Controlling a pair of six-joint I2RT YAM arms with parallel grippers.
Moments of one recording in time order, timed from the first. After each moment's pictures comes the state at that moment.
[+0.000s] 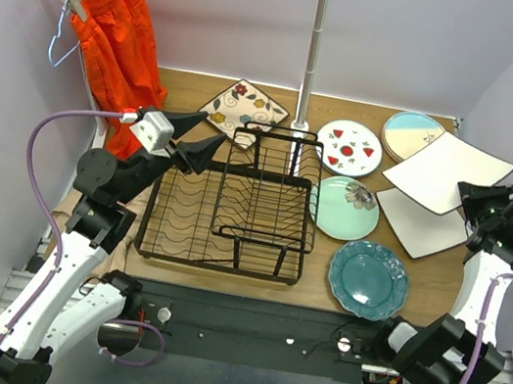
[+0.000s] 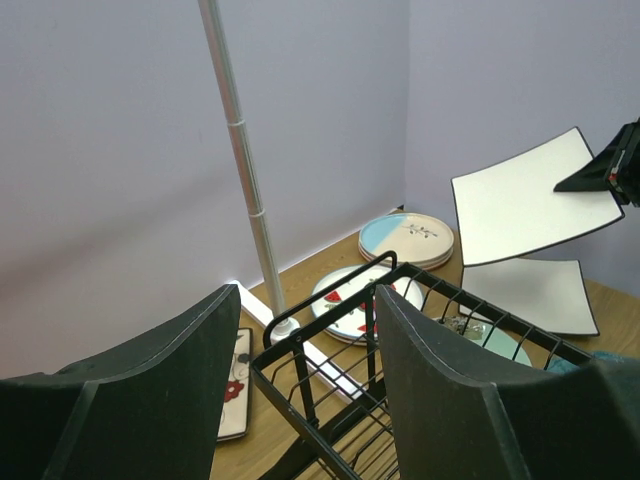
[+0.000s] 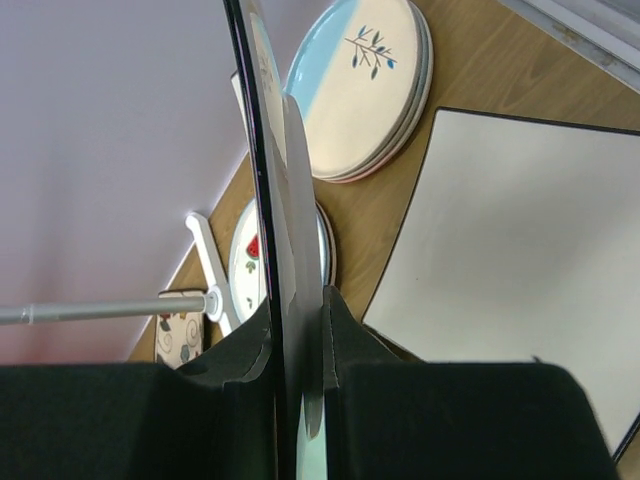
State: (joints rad) left arm -0.34 0.72 0.81 0.29 0.38 -0.08; right arm -0.55 1.10 0.89 -0.15 -0.33 0.74
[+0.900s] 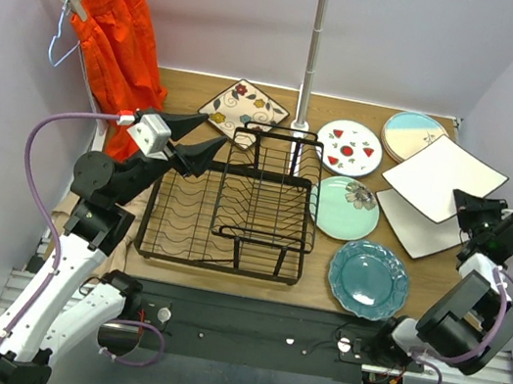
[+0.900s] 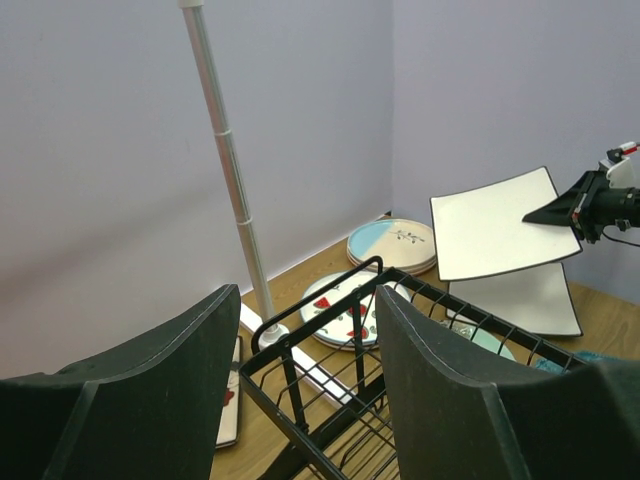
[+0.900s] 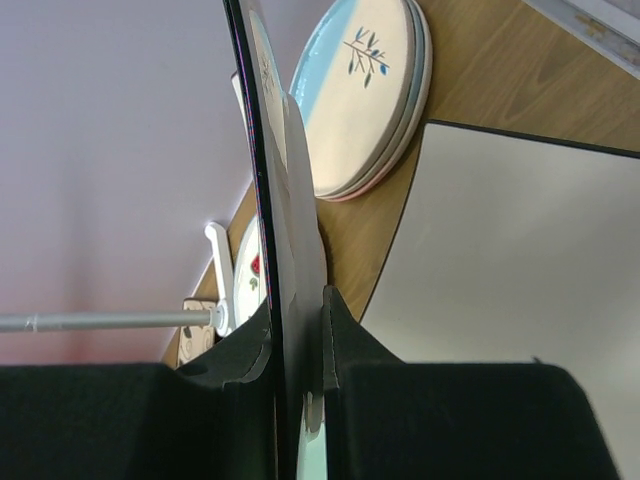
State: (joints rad) left arm -0.34 0.70 0.81 0.30 0.41 -0.10; right arm -0.67 1.33 0.63 0.44 -0.54 0.87
